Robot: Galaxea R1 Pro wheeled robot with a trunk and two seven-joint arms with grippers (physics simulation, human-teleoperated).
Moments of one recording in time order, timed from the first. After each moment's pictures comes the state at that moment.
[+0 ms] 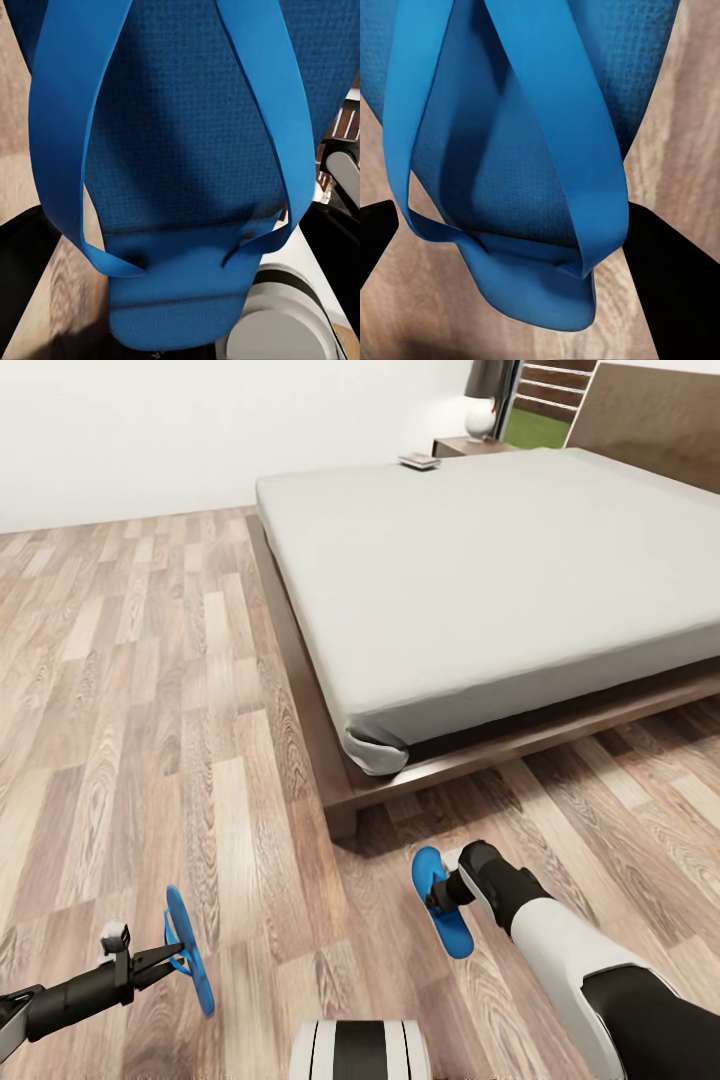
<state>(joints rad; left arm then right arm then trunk) -0.65 0.47 0.31 -0.10 0.07 0.46 -1.55 -0.92 0.02 0.21 -0.38 0.13 0.79 0.22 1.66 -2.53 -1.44</state>
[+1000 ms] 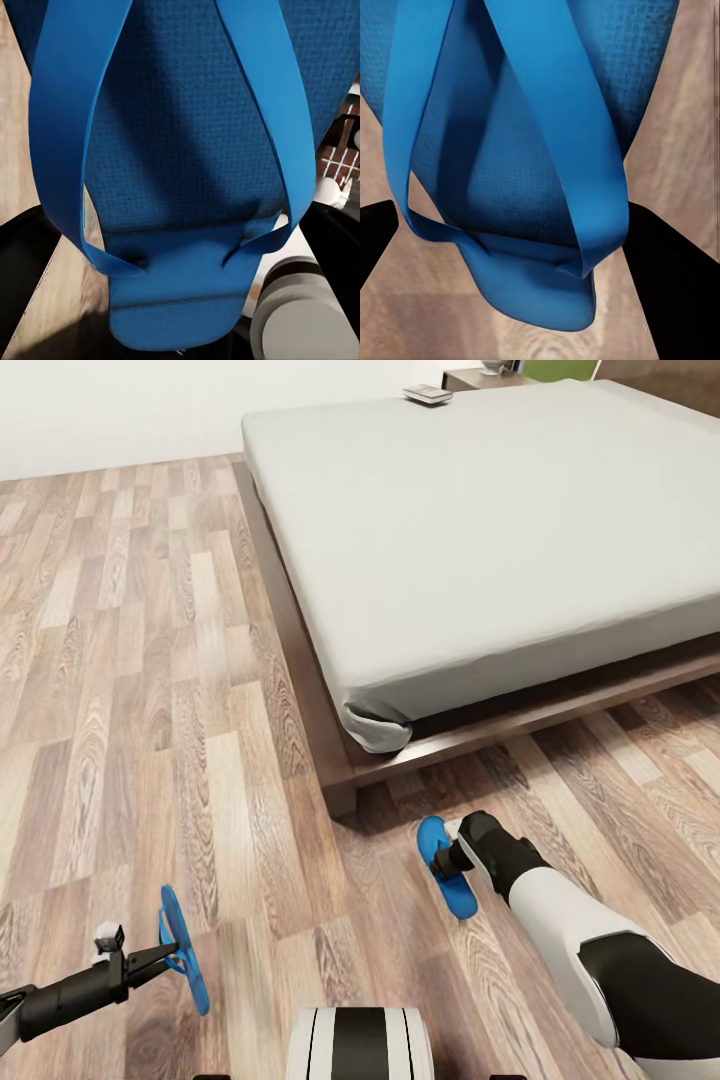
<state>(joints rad) -0.65 0.48 0.31 -0.10 0.07 0.42 -1.55 -1.01 0.02 0.21 -0.39 0.13 0.81 0.15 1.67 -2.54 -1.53</state>
